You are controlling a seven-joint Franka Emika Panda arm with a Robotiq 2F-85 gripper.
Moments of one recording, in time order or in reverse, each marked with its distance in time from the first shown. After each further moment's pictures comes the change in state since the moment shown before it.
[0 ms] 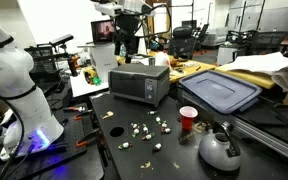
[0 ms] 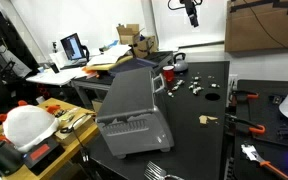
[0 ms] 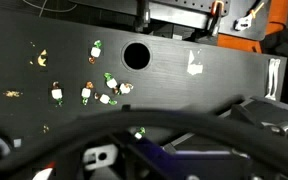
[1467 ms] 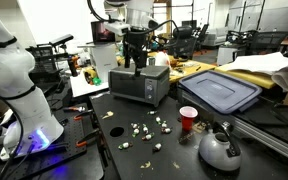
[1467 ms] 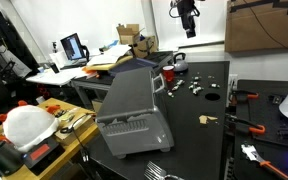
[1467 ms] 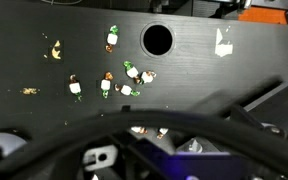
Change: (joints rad) arm -0.063 0.087 0.027 -0.064 -0.001 0.213 0.042
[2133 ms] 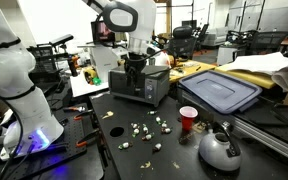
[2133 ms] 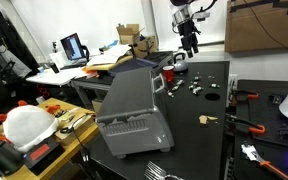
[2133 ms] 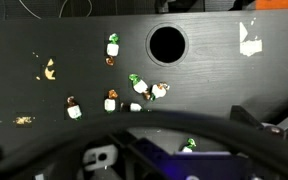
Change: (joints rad) arm -0.019 0.110 0.054 -0.118 -0.039 0.194 0.157
